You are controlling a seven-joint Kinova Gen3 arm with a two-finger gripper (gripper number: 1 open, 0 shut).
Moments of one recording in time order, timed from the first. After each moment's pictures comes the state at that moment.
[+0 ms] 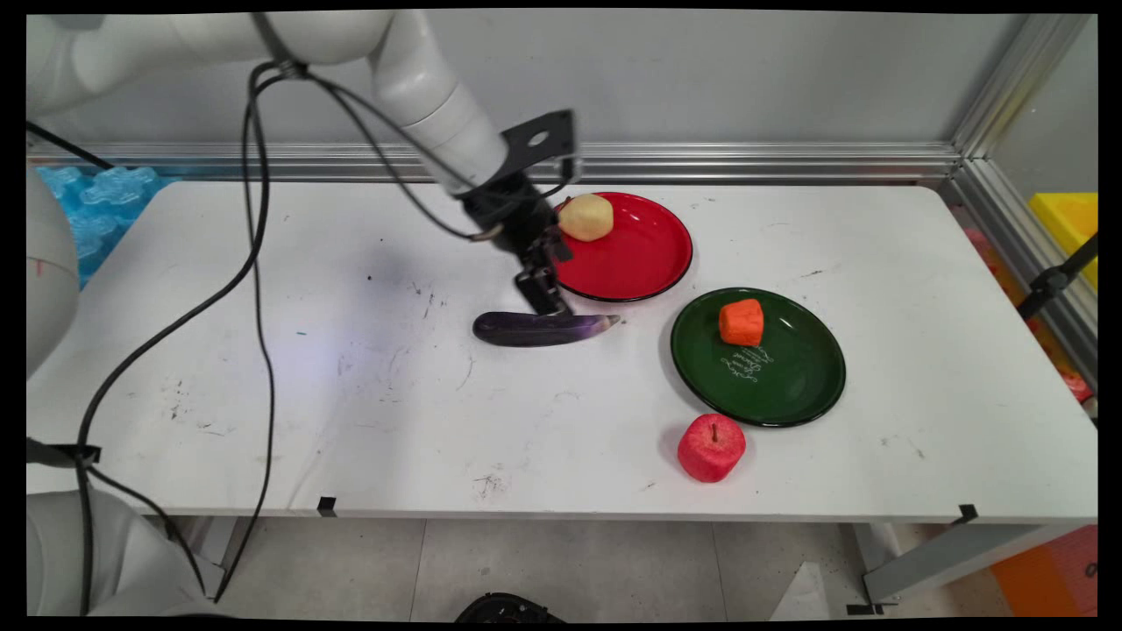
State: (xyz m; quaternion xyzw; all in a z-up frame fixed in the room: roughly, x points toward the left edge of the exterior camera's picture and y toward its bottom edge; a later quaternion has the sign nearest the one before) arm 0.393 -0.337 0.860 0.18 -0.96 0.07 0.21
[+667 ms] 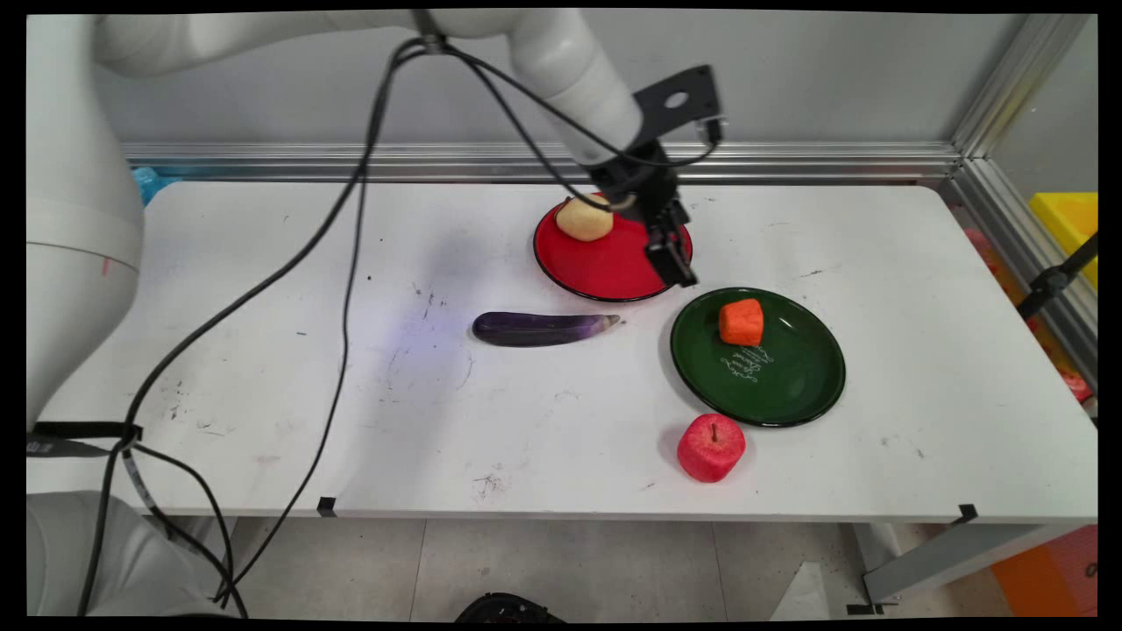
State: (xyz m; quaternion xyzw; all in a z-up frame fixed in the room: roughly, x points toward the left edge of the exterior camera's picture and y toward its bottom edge) arm 0.286 -0.387 0.881 0.16 -0.95 0.11 0.25
